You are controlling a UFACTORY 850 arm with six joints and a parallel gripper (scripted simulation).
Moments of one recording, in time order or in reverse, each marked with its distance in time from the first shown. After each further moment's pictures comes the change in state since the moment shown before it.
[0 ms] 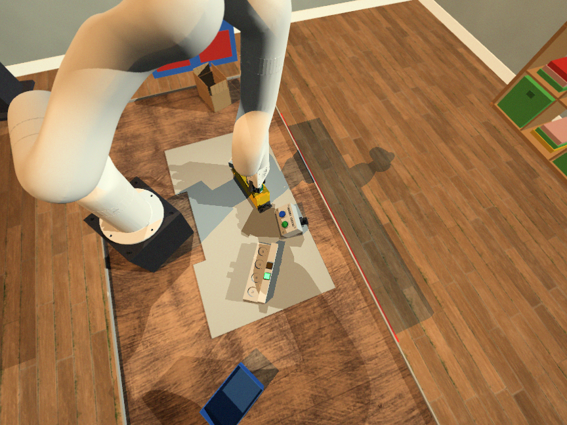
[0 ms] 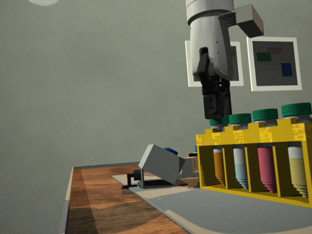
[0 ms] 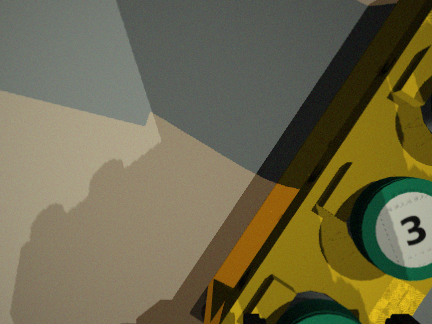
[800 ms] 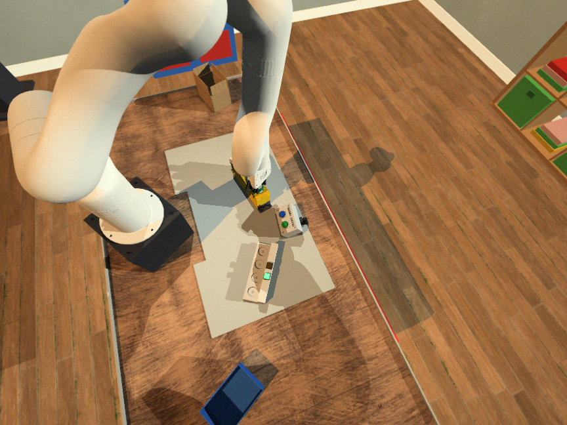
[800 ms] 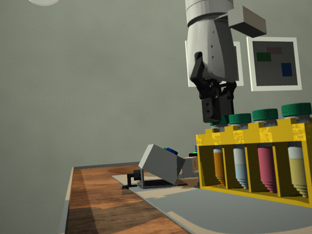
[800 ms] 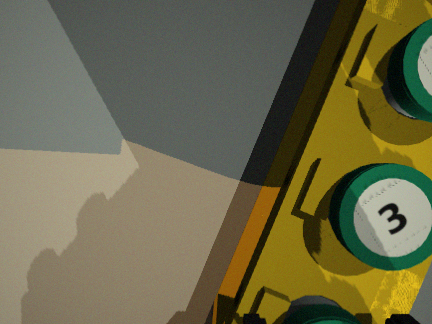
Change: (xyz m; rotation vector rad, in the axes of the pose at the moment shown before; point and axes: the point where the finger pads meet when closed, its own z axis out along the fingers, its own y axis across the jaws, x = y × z) arm 0.000 0.000 0.005 0.007 0.000 0.194
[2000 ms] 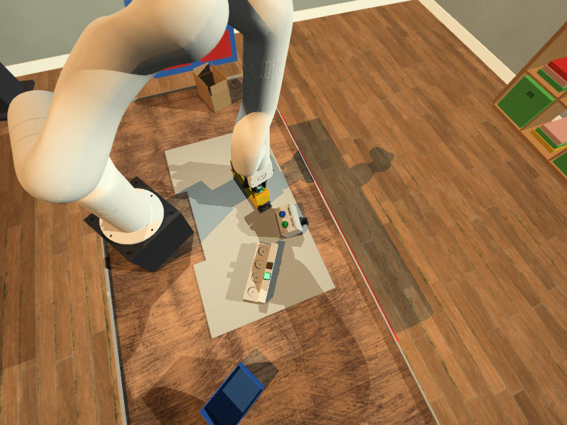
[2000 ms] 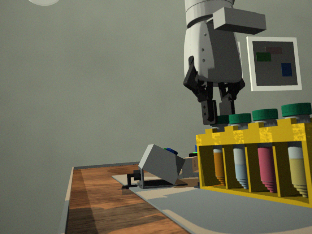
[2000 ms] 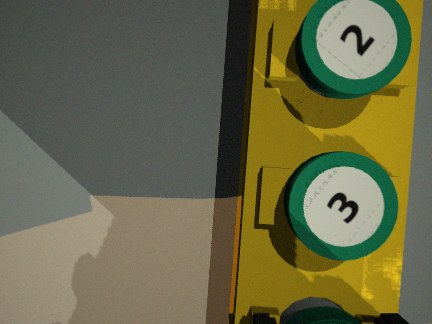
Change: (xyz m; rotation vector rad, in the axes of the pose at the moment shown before) arm 0.000 0.000 0.002 0.007 0.000 0.321
